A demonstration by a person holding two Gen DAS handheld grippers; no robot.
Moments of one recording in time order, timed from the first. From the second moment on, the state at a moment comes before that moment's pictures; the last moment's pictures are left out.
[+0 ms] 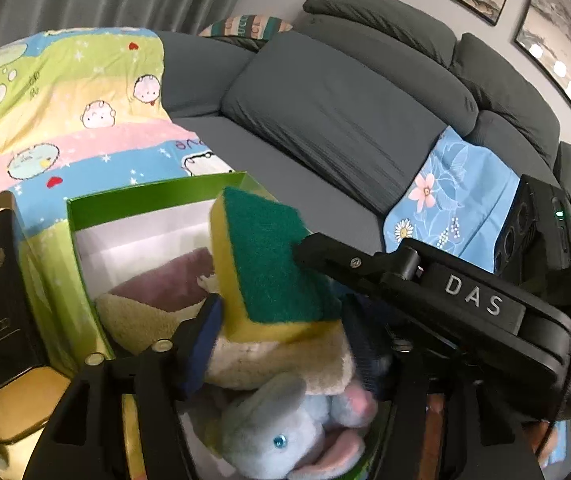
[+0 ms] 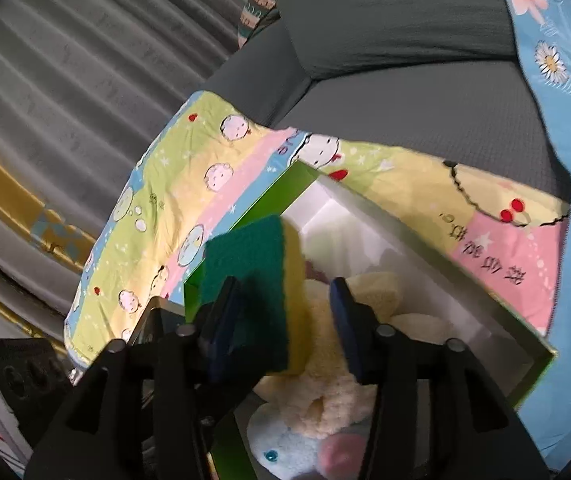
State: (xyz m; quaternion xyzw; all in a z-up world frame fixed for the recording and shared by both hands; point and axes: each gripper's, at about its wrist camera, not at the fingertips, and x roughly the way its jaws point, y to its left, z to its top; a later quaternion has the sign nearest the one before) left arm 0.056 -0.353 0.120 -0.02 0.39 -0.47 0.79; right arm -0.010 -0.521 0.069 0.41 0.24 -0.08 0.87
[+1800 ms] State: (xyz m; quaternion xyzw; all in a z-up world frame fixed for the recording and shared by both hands) left arm -0.056 0.047 0.087 -0.17 0.45 -0.14 0.86; right arm -0.031 -0.252 0.076 0.23 0.39 0.13 0.88
